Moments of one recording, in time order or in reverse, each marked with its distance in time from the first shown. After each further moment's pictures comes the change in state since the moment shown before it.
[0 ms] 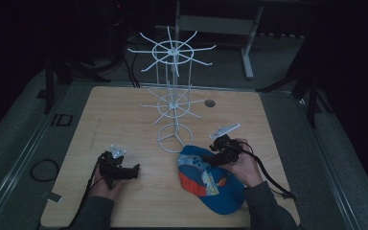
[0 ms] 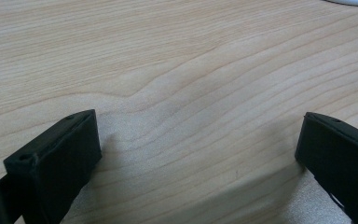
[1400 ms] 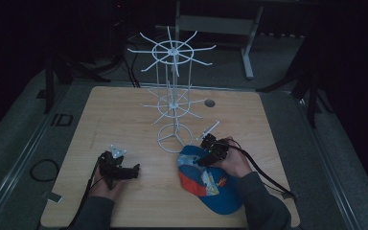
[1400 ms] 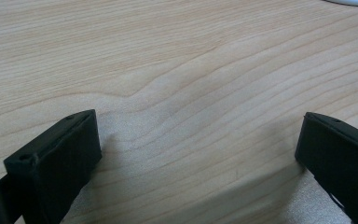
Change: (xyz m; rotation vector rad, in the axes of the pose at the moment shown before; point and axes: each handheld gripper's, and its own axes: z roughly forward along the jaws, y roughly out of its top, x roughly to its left) left arm 0.000 0.000 0.000 0.002 -0.001 -0.001; right arm -0.007 0.013 0.051 0.242 0.079 -0.047
